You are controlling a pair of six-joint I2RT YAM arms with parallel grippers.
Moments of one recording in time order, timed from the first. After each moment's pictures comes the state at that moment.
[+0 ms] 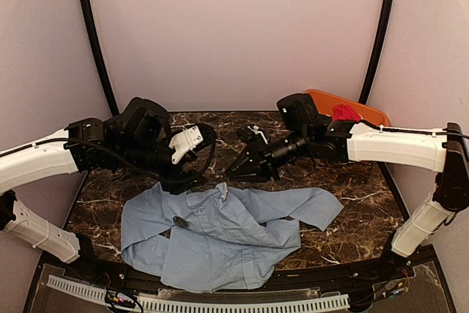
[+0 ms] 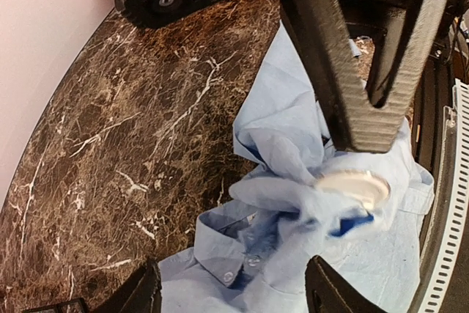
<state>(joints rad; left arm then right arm) -1.01 1.25 1.18 -0.67 -0.03 0.20 0.89 1.57 1.20 -0.19 -0.89 1.05</state>
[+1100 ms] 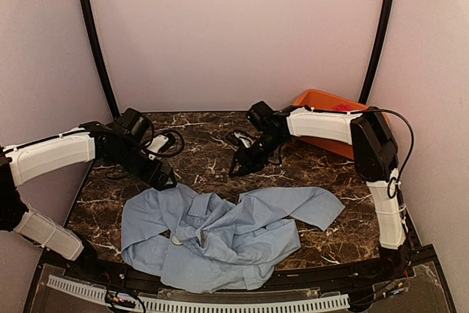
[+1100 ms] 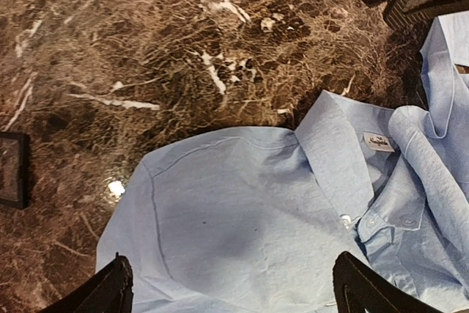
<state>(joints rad) -0.52 1.34 0.99 -0.73 0.15 0.01 0.72 2.21 1.80 -0.76 -0.63 0.16</state>
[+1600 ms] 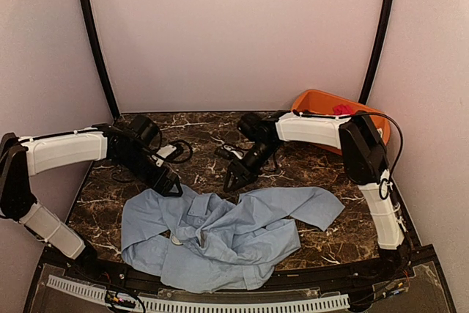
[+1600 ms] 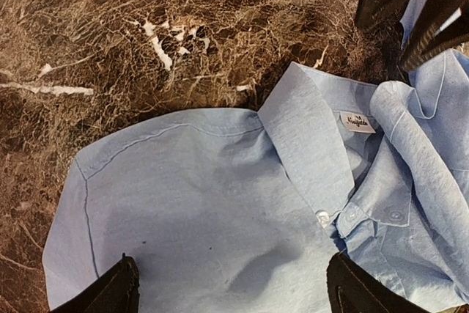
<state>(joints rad) -0.51 1.46 1.00 -0.73 0.30 0.02 0.76 2.31 1.90 -0.93 -0.79 -0.03</state>
